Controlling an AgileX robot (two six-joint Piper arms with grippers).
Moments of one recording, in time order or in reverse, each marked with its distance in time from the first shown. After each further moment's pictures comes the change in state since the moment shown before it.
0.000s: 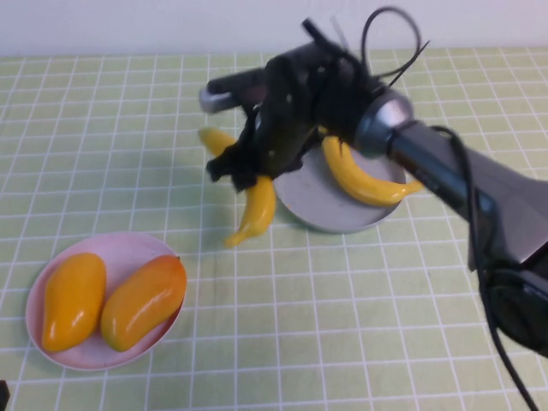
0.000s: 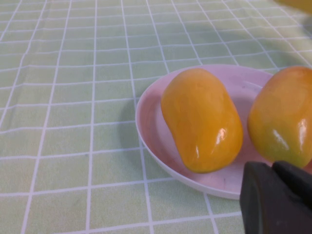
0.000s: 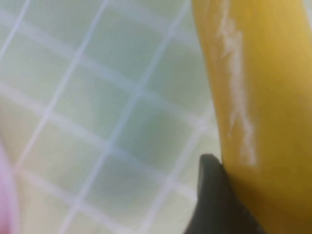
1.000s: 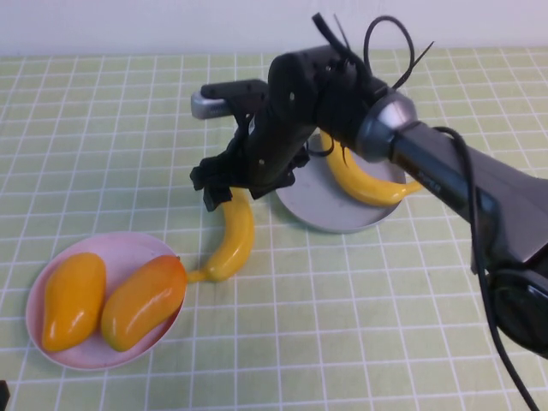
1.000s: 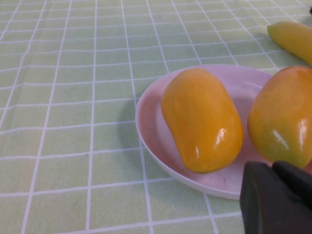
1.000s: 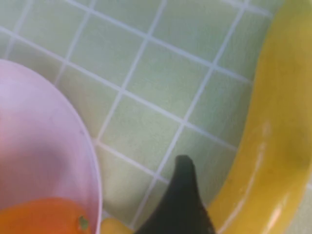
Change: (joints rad) right arm -0.001 -0.034 0.061 0.178 -0.023 -0.029; left arm 0.000 0.000 0.000 0.000 0.000 0.000
